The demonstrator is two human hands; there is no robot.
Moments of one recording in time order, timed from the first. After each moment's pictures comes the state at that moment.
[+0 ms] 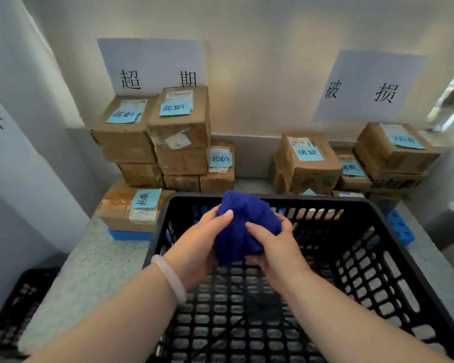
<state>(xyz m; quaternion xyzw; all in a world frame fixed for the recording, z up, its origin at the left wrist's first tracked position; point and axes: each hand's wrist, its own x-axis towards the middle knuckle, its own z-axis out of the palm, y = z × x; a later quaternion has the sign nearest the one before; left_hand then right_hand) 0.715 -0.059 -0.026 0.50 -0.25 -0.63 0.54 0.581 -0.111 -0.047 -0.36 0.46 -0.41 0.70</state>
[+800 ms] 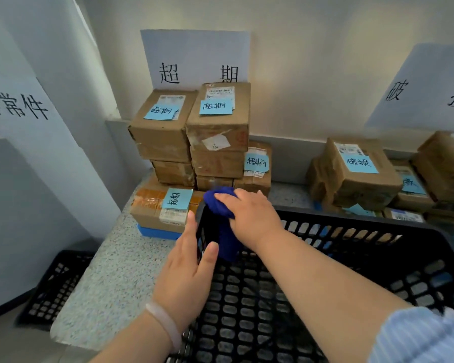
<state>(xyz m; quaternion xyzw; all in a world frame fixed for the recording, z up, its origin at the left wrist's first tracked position) 0.781 -0.021 -0.066 0.78 -0.43 -0.25 0.38 0.703 -0.196 -0.072 -0.94 0.33 -0.06 0.08</state>
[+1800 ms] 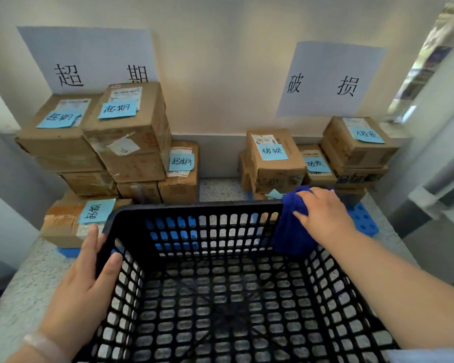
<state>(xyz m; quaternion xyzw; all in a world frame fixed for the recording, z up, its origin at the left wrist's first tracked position) 0.770 -0.025 -0.056 0.79 -0.43 -0.23 0.37 0.424 -0.274 -0.069 -0.81 0.58 -0.04 -0.03</state>
